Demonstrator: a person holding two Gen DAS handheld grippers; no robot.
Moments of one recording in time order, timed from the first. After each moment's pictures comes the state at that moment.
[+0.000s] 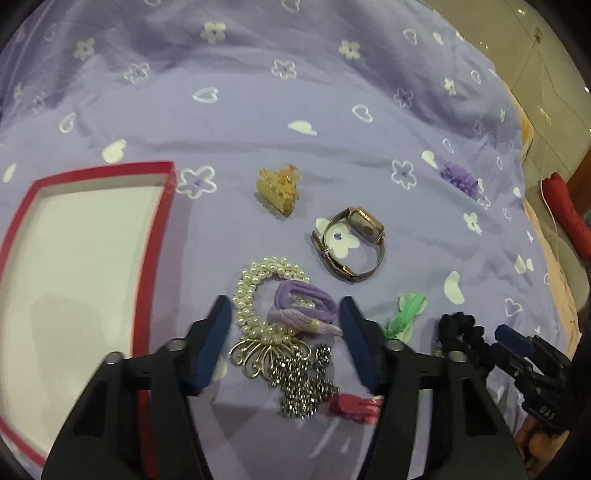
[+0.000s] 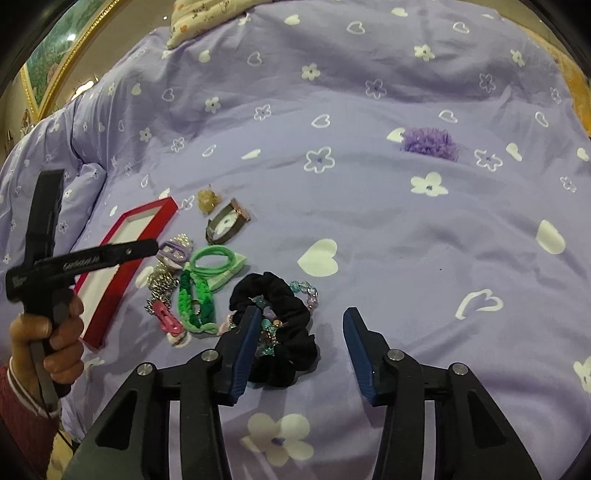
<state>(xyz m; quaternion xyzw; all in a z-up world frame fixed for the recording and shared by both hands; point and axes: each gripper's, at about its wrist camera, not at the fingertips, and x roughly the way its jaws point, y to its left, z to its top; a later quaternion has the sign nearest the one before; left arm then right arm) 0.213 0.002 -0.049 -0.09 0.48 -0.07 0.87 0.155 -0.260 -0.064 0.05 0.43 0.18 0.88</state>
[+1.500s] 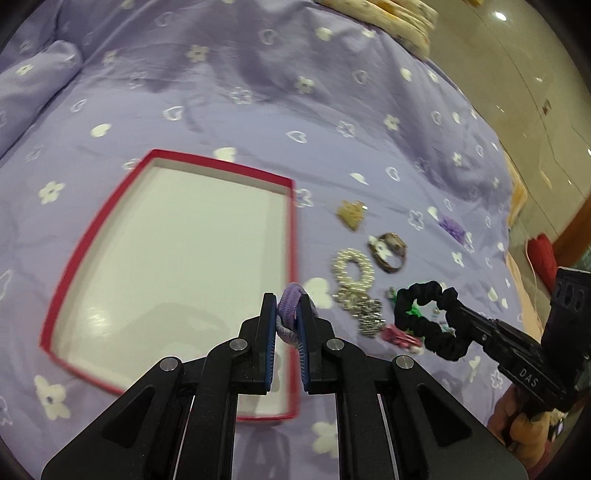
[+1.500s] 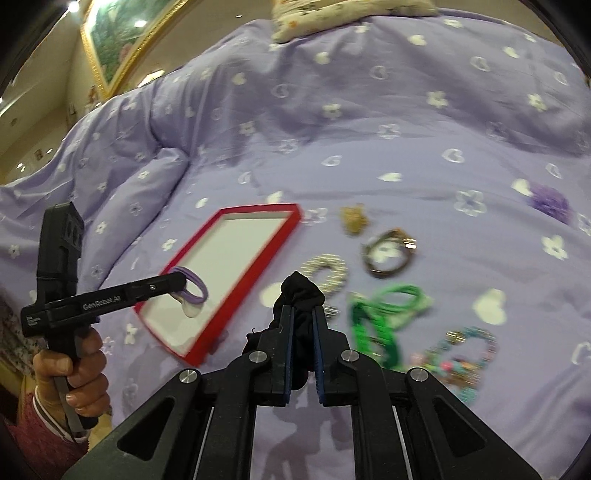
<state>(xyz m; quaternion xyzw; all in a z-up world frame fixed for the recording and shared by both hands) 0.100 0.130 -0.009 -0.19 0.41 -0.03 0.89 0.129 -0.122 -0.014 0.04 0.37 0.33 0.87</state>
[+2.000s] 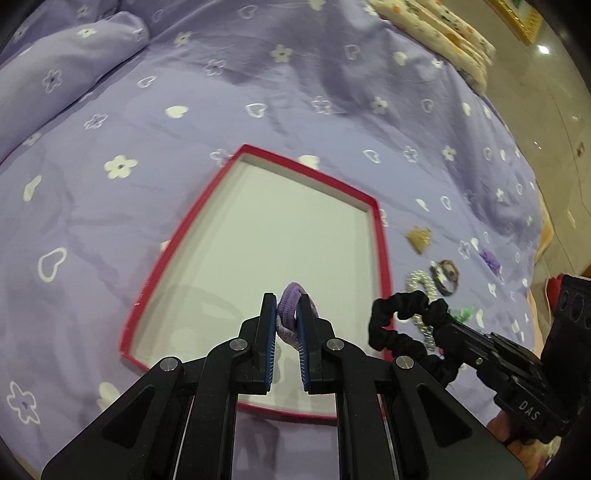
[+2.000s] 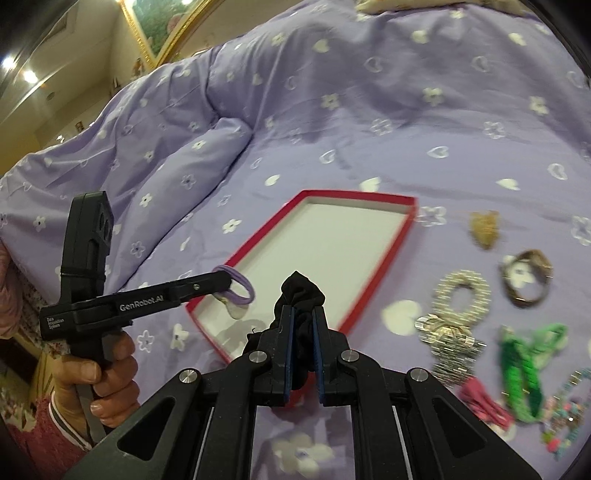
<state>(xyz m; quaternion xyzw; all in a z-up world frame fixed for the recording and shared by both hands) 0.085 0.212 -0.031 -0.23 0.41 0.04 0.88 0.126 -0.006 -0.025 0.02 0.39 0.42 0.82</state>
